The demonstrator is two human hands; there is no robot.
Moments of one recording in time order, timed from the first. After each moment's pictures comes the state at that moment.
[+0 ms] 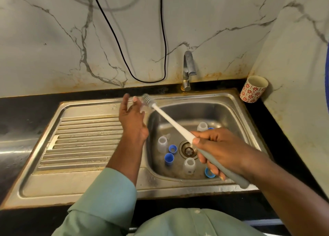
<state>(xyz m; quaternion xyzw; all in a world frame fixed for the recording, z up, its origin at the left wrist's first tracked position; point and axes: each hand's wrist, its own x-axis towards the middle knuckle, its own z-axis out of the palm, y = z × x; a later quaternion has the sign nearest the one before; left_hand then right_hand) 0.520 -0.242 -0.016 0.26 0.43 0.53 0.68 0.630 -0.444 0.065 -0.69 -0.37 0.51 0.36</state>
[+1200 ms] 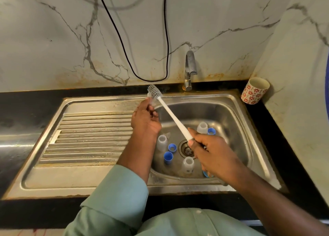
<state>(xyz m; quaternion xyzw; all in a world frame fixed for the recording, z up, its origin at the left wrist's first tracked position) 0.540 -0.255 -0.009 0.07 0.43 0.48 0.76 0.624 -0.452 0.028 -0.76 -0.42 0.37 0.33</state>
